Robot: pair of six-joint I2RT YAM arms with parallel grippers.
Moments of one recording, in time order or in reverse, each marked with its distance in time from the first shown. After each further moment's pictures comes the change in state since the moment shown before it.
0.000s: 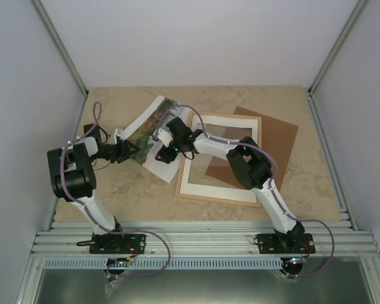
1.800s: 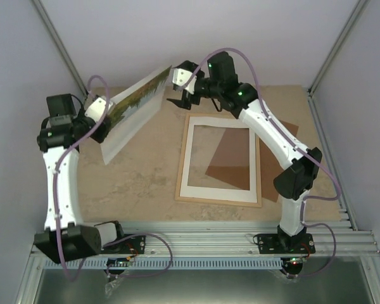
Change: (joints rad) left arm -0.040 -0.577 0.396 -0.399 -0.394 0.649; right arm -0.182 -0.465 0.241 -0.172 -0.104 -0.625
